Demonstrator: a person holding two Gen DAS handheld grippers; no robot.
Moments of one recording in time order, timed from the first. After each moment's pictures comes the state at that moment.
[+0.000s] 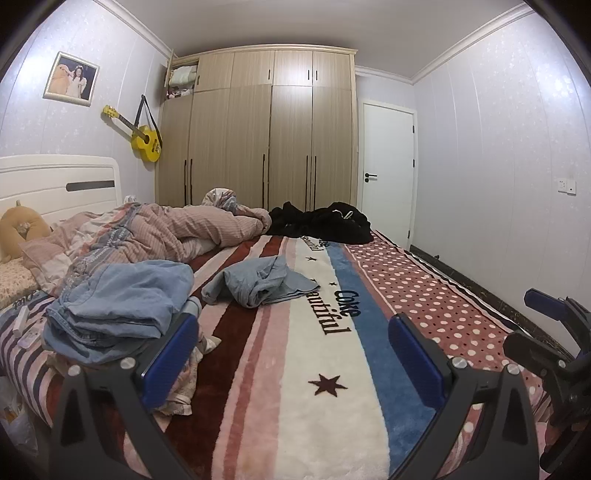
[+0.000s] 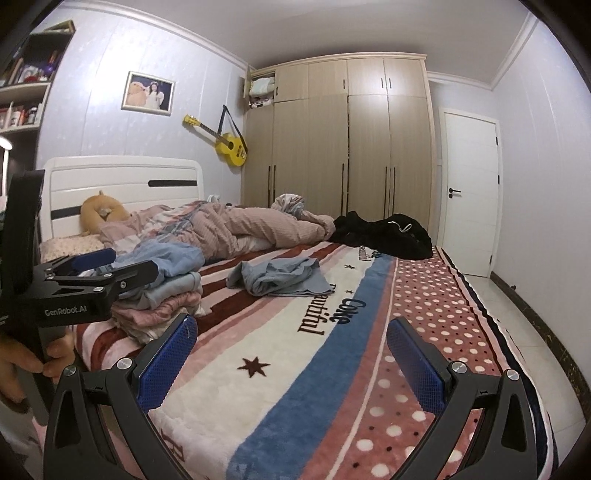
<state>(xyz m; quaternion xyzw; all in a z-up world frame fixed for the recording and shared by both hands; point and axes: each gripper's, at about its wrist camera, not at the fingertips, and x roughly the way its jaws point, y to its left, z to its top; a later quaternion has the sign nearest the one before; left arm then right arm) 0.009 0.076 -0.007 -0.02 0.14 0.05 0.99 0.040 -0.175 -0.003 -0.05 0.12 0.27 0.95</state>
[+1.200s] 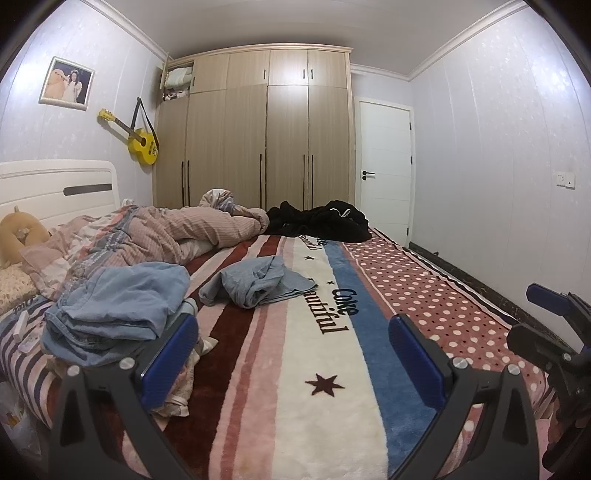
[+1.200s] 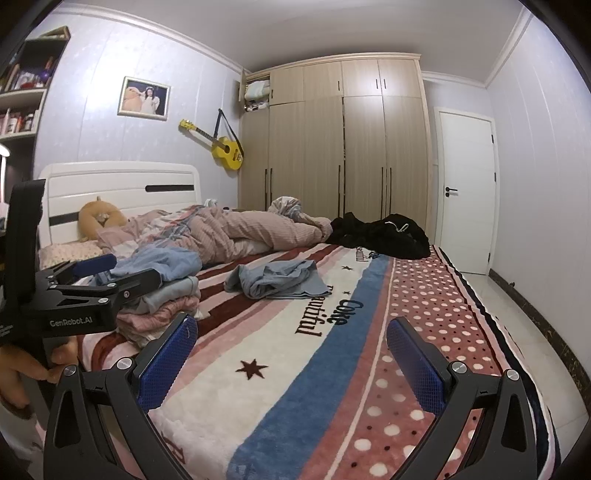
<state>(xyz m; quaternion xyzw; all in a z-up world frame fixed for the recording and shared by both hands) 0.008 0.074 -0.006 -0.02 0.14 0.04 0.99 0.035 -0.177 0.007 -0.04 0.12 0.26 0.96</state>
